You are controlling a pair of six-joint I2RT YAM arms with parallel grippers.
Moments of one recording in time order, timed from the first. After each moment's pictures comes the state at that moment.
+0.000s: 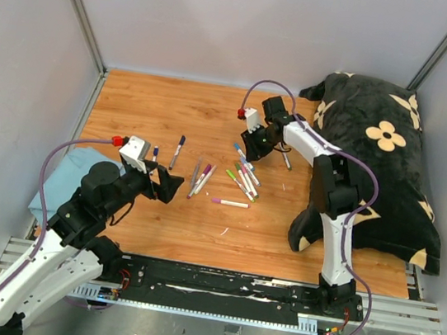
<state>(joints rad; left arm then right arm) -0.55 0.48 0.61 -0.34 -0.05 -0.26 0.43 2.22 1.77 -0.66 -0.42 -0.39</state>
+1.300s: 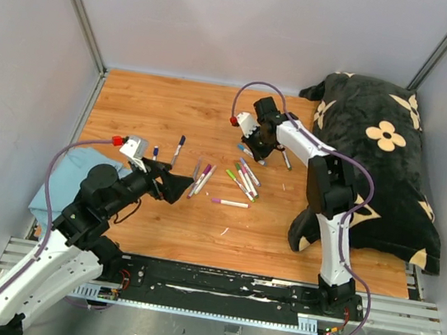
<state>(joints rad) -0.55 0.48 0.59 -0.26 0.05 -0.37 0.48 2.26 1.83 -0.75 -0.16 -0.56</state>
